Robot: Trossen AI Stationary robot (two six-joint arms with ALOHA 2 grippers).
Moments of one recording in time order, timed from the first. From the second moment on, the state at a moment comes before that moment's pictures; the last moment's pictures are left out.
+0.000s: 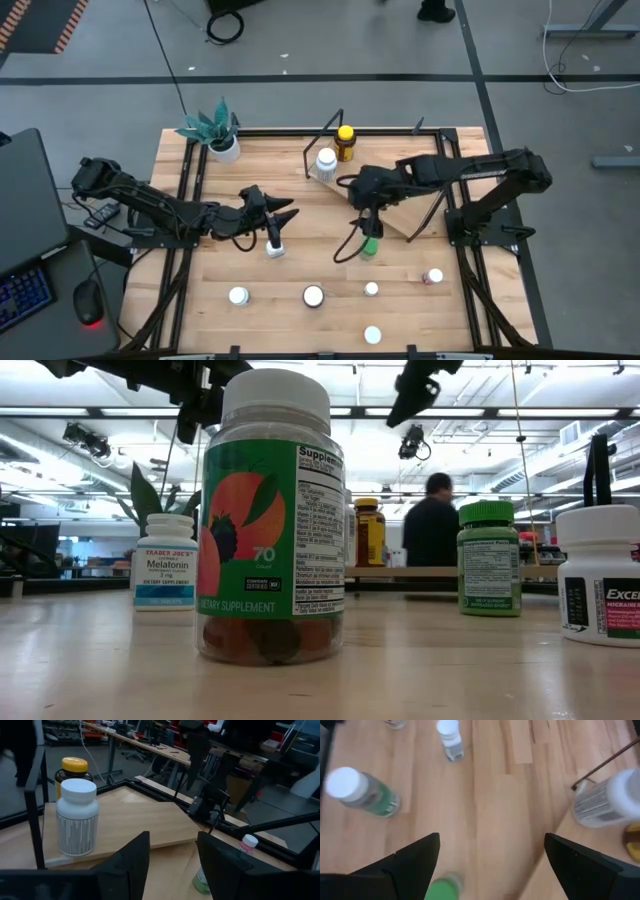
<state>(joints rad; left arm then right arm) -0.30 1.19 0.59 0.46 -0.72 -0.42 0.07 1.49 1.44 -0.90 0.05 0.10</state>
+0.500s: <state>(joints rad) -0.30 1.19 0.59 0.45 -0.72 -0.40 0.07 1.63 1.49 -1.07 -0.02 0.08</state>
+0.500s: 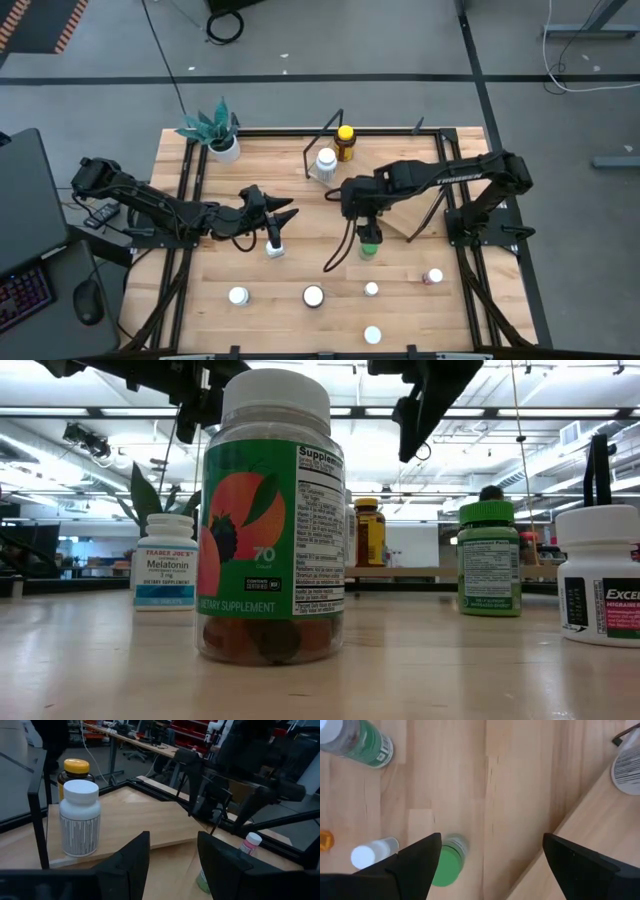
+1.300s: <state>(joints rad) -0.30 1.19 0.59 0.45 -0.72 -0.37 0.09 1.63 1.49 -1.09 -0.02 0.16</state>
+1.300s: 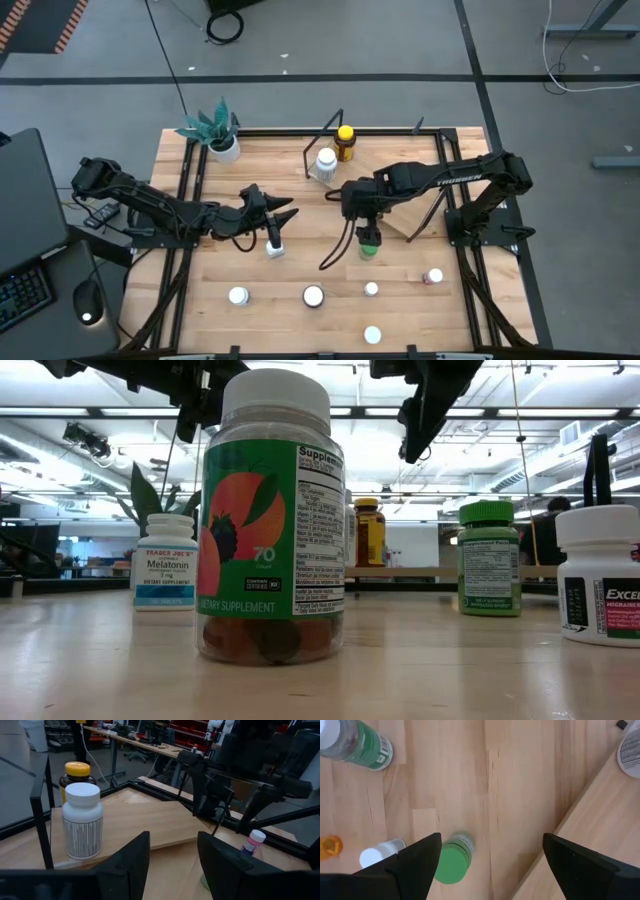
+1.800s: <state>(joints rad) -0.30 1.19 0.59 0.45 -0.72 -0.38 0.12 1.63 1.49 -1.11 -0.05 0.24</state>
